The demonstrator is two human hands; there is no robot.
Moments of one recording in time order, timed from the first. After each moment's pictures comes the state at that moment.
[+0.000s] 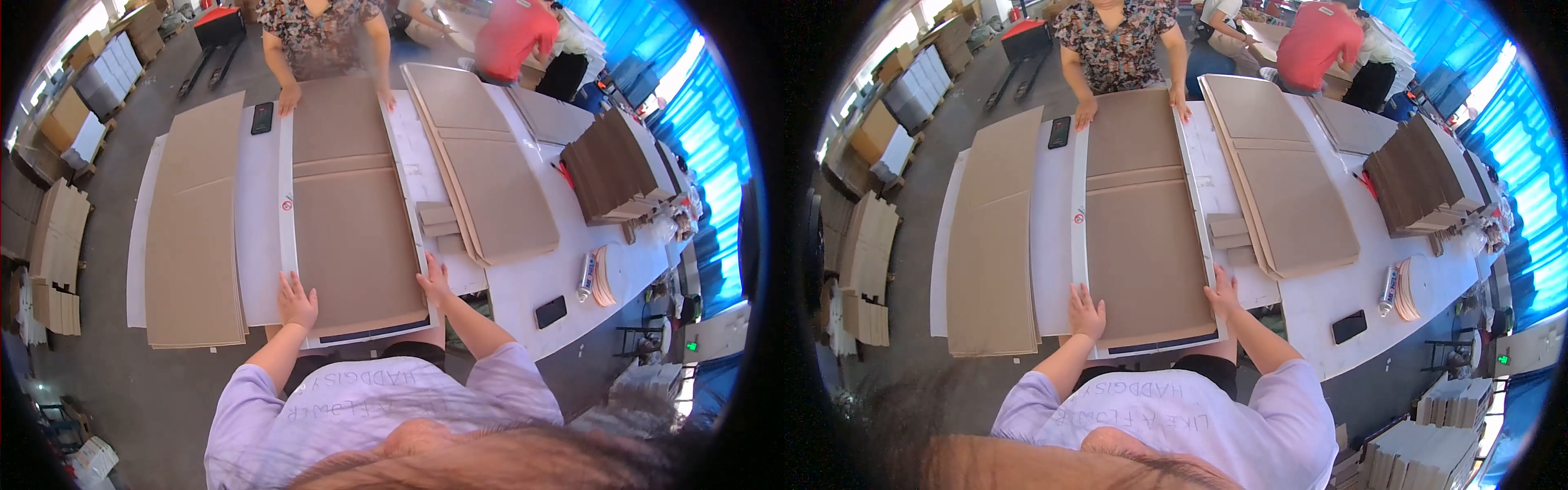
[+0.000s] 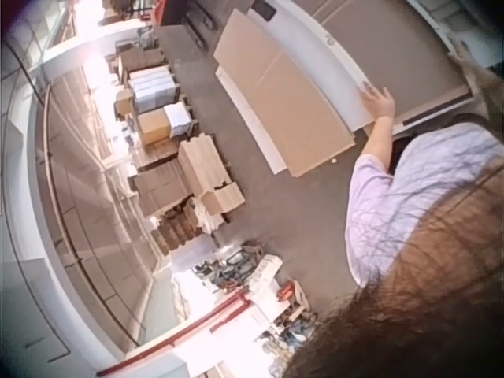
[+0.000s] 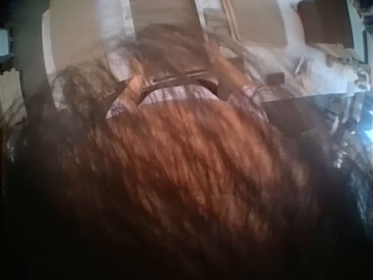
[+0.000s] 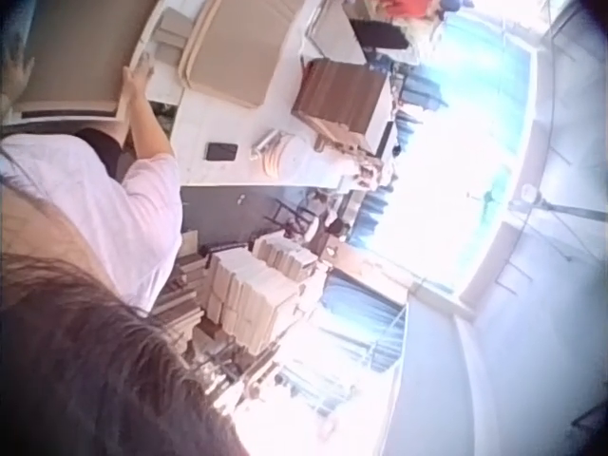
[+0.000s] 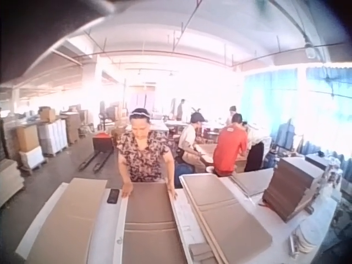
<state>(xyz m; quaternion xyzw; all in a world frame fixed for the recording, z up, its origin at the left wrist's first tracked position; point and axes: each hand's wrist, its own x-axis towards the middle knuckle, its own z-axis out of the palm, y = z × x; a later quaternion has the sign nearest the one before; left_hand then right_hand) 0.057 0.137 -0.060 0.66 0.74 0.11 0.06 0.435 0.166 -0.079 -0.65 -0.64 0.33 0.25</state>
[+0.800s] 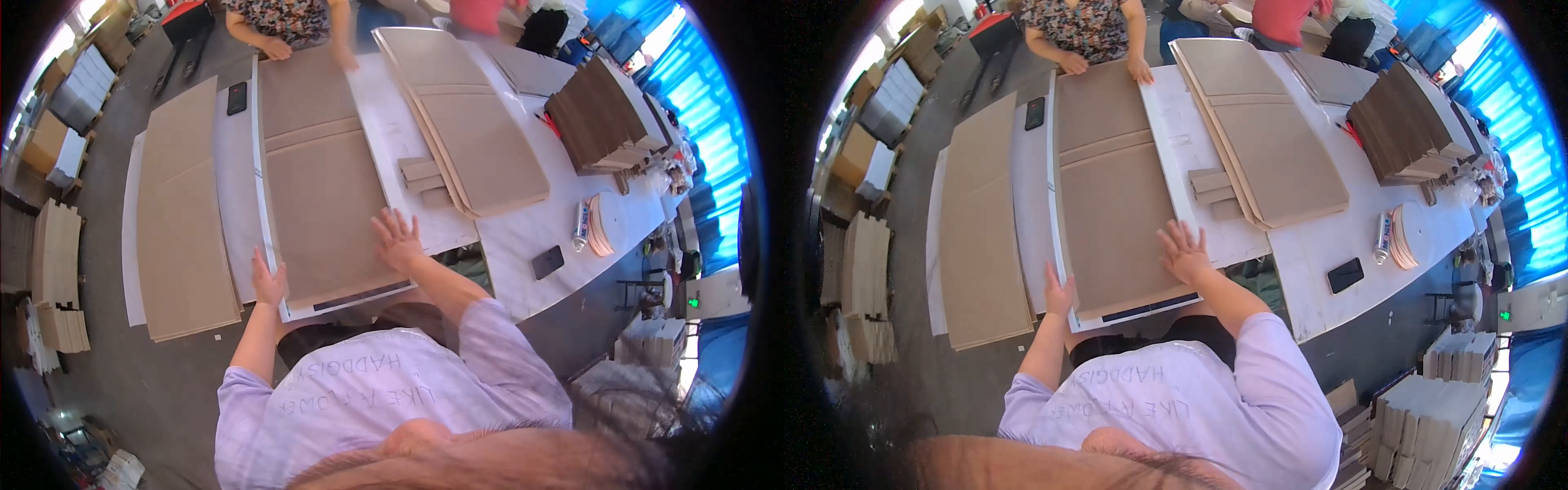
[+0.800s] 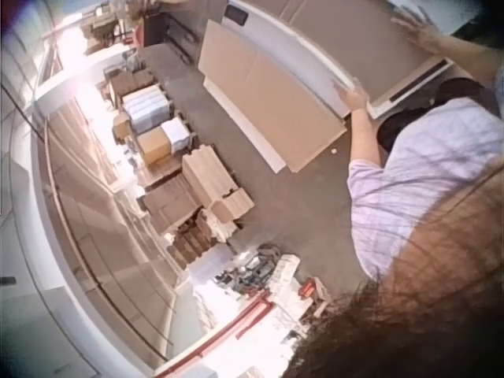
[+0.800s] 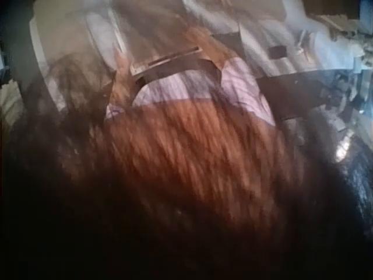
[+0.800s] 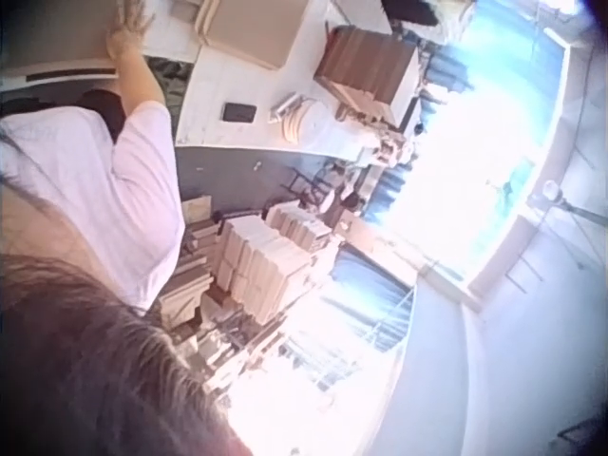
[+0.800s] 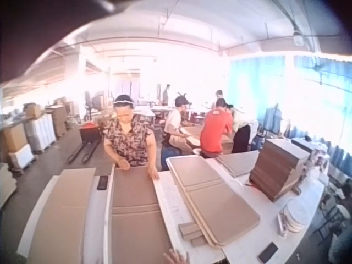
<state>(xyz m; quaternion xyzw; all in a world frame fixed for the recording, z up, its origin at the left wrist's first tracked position) -0.008 0.132 -0.081 0.62 0.67 0.34 0.23 0.361 0.147 -0.034 -0.60 -0.80 -0.04 0.09</state>
